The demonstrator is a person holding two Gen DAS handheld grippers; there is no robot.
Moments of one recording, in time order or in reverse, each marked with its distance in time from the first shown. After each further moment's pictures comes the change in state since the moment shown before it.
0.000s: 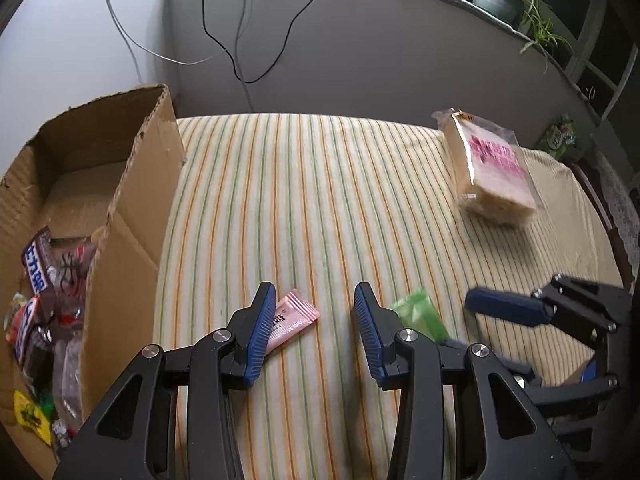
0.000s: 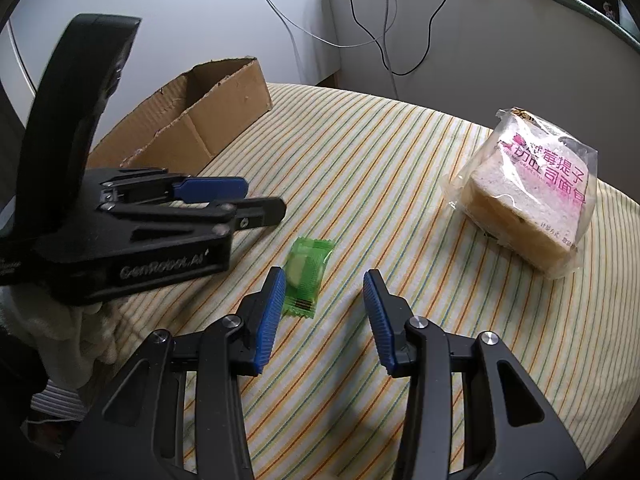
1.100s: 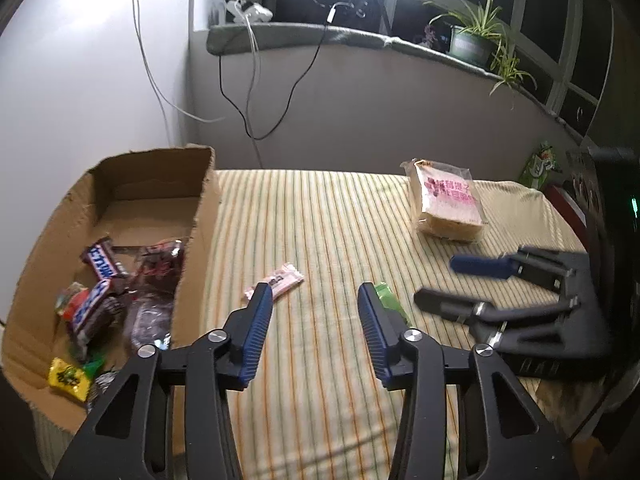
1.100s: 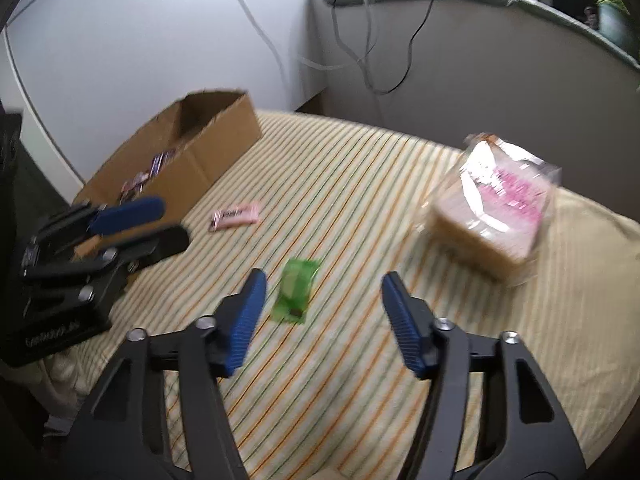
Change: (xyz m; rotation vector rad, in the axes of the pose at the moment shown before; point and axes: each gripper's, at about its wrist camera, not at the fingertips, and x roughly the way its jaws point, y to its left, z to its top) left arm -0.069 -0.007 -0.024 0.005 -0.198 0.011; right arm -0.028 0.003 0.014 0.029 -0.033 -0.041
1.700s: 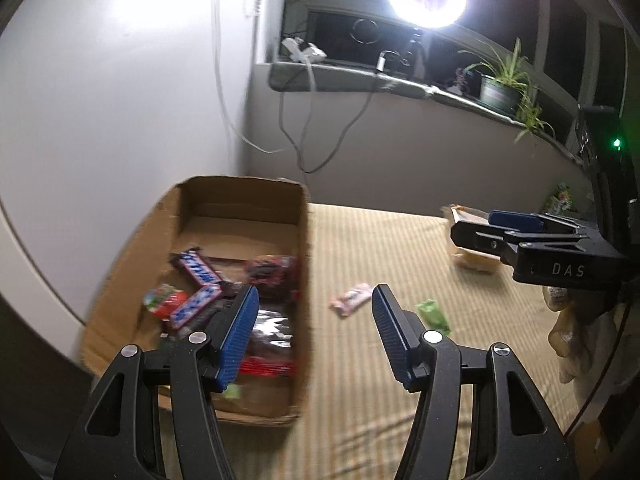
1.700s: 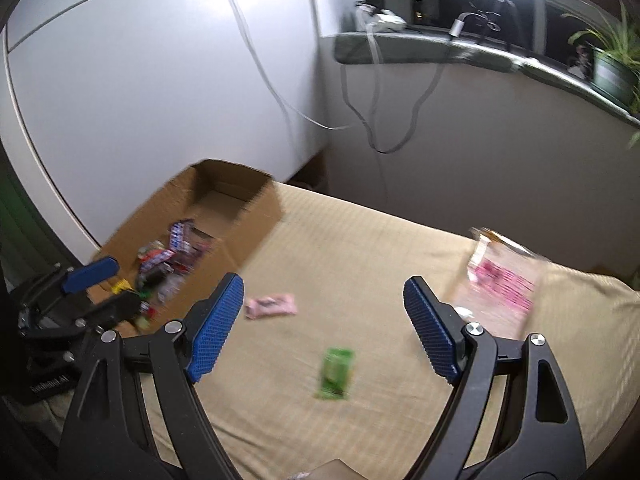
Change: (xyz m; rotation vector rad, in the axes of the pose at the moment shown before) left arm -0.063 0.052 -0.011 -0.066 -0.129 0.072; right arm -0.033 0.037 0.055 -0.005 -0.148 -0.074
